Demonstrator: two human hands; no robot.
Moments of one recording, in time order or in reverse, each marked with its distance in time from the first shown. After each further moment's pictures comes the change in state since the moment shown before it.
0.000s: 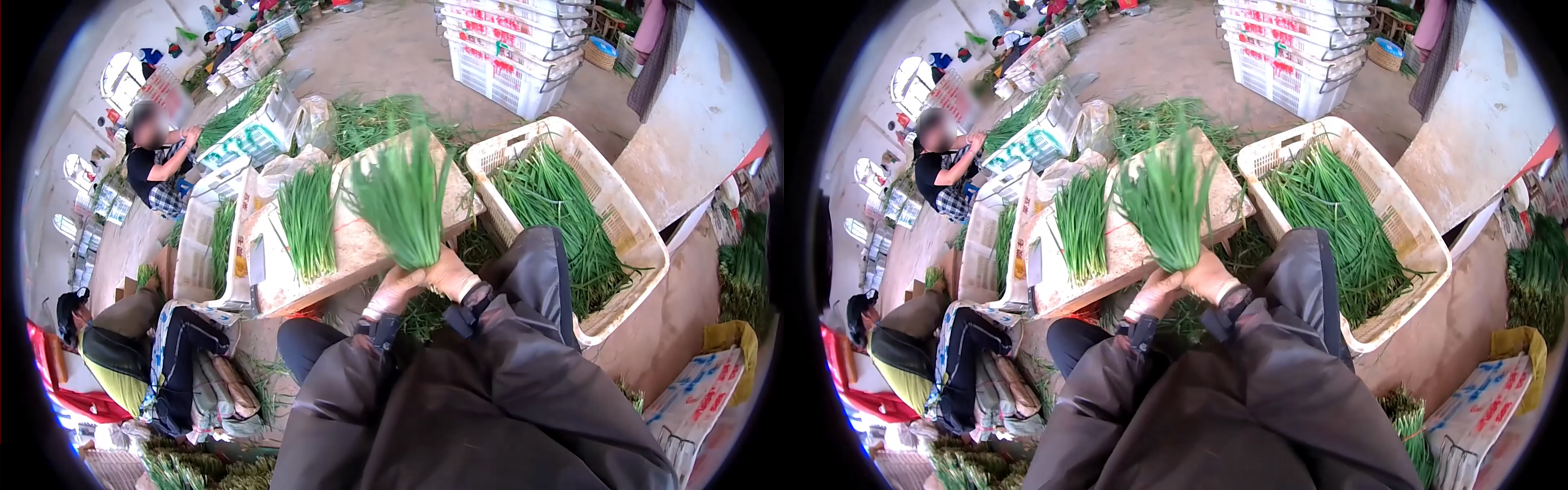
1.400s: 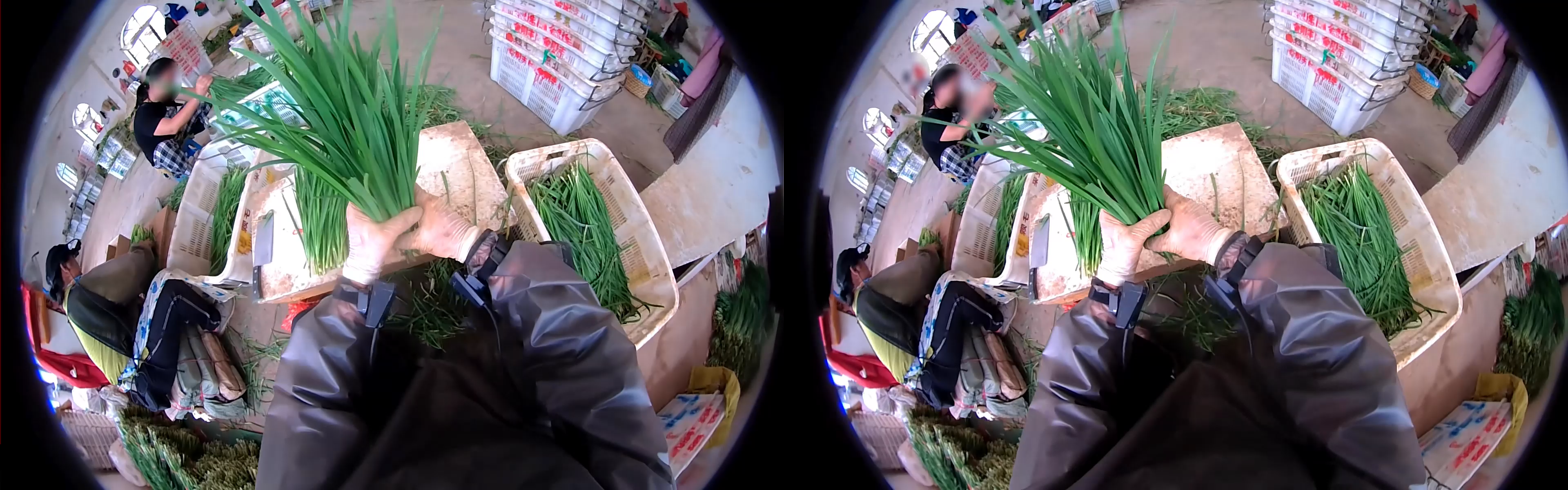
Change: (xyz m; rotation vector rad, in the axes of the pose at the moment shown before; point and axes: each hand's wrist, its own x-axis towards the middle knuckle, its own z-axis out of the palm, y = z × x) left_hand 0.013 0.153 -0.003 0.422 0.404 0.771; right_hand 0.127 -0.068 0.046 -0.011 -0.354 -0.423
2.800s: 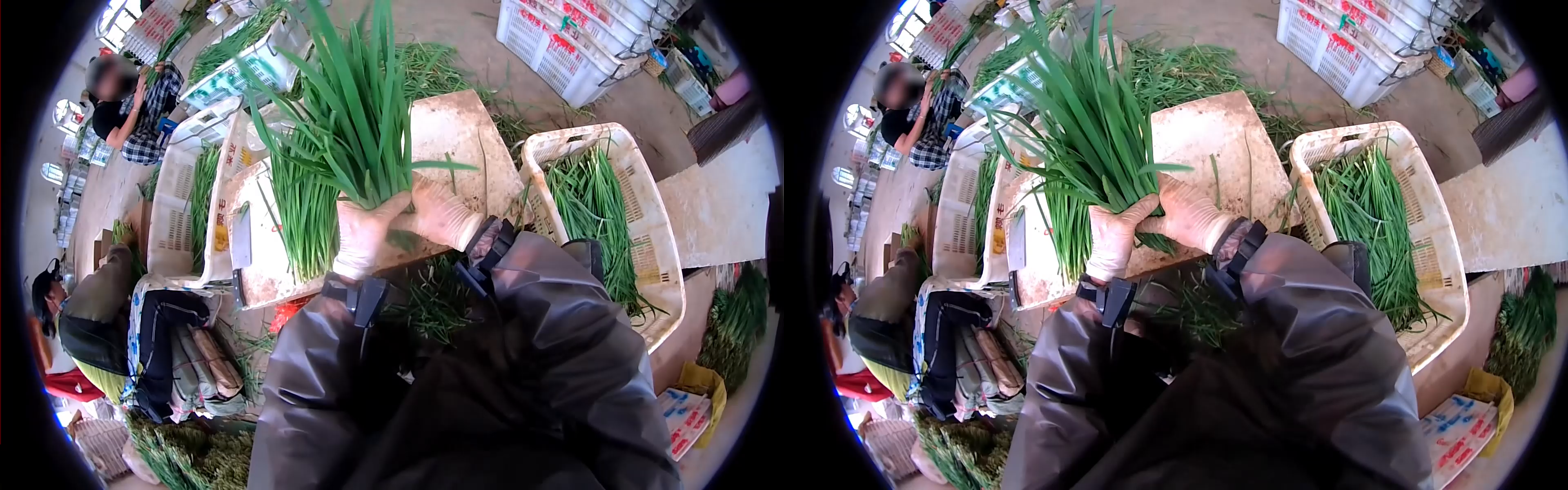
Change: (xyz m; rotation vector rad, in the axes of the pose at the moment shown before) left_hand 0.046 -0.075 -0.019 0.062 0.049 -0.185; right_hand 0.043 0.055 -0.022 -0.521 -0.120 0.222
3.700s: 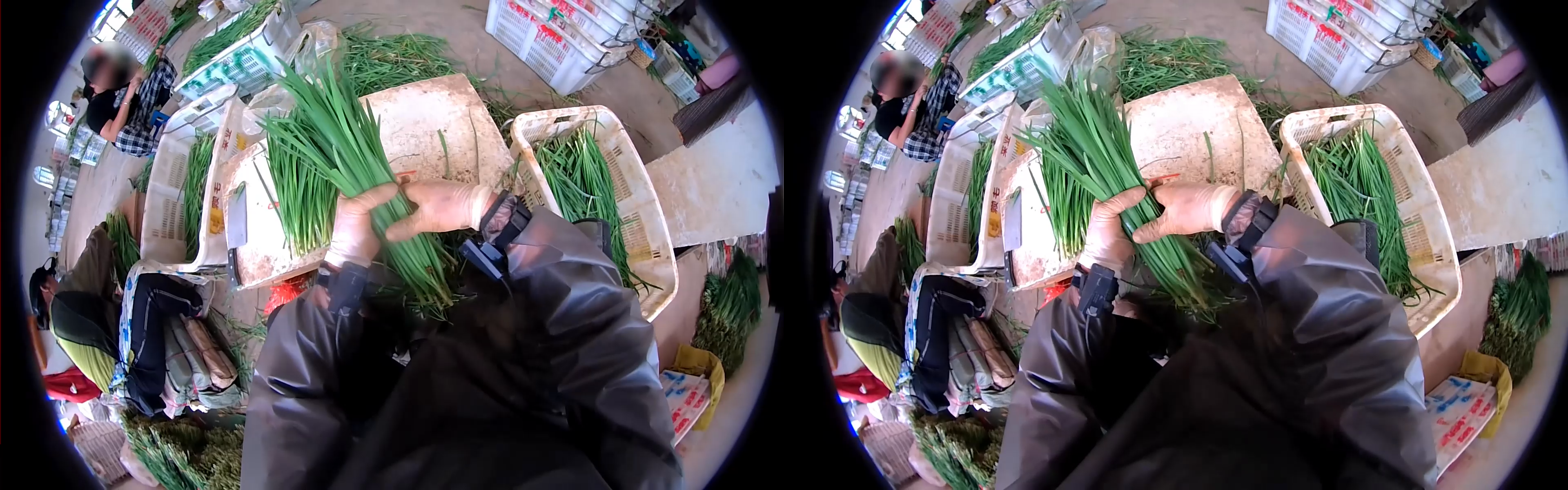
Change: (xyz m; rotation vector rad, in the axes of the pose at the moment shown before) left_hand -0.045 -0.003 -0.014 -0.588 0.036 -0.418; right_hand -0.034 -0.044 -0.028 0.063 -0.533 0.062
